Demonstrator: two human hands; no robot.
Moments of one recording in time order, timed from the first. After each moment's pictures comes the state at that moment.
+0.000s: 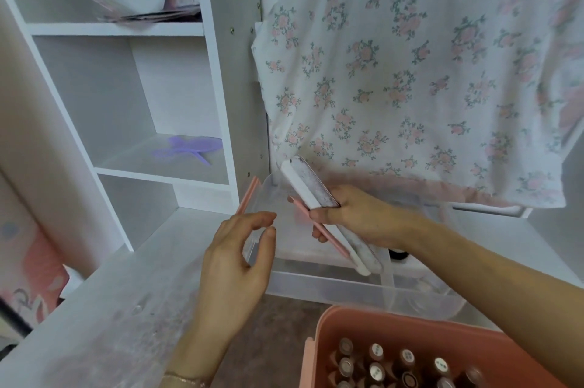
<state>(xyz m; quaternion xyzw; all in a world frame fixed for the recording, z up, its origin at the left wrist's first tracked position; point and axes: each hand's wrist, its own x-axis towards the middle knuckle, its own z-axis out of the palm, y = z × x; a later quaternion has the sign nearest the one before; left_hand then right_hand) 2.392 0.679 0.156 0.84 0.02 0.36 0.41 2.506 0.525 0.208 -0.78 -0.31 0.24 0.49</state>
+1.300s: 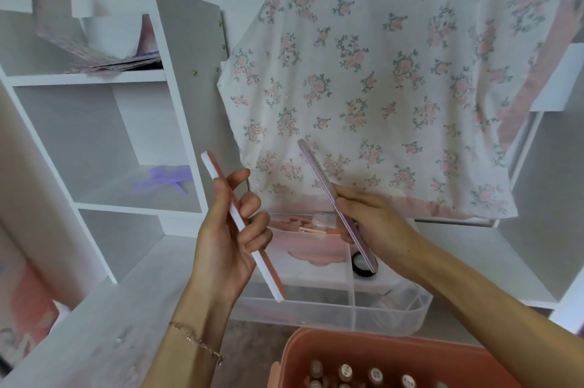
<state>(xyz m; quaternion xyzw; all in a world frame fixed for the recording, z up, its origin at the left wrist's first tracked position) 2.430 0.644 0.221 0.39 -0.09 0.13 0.91 2.492 0.472 0.224 -0.68 -0.24 0.12 0.68</state>
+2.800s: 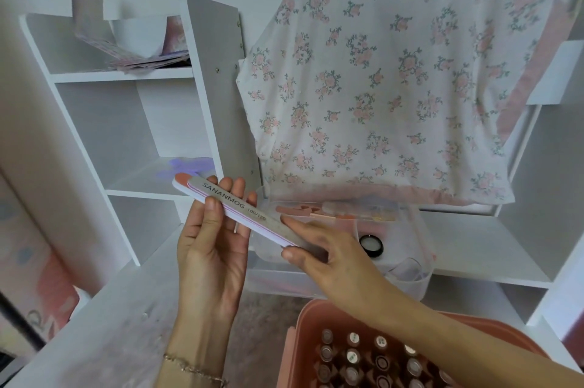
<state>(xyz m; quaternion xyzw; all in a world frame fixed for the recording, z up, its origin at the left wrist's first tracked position) 2.380 0.646 0.211 0.33 -0.07 0.32 0.89 2.414 0.508 0.203 -0.79 -0.36 -0.01 0.50</state>
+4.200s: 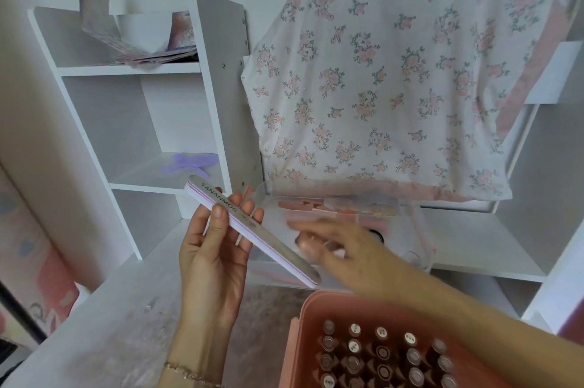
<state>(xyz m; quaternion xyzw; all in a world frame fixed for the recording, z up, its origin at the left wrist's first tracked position) 2.364 0.652 0.198 0.37 -0.02 0.31 0.88 2.419 0.489 0.209 -0.81 -0.41 0.02 0.42</state>
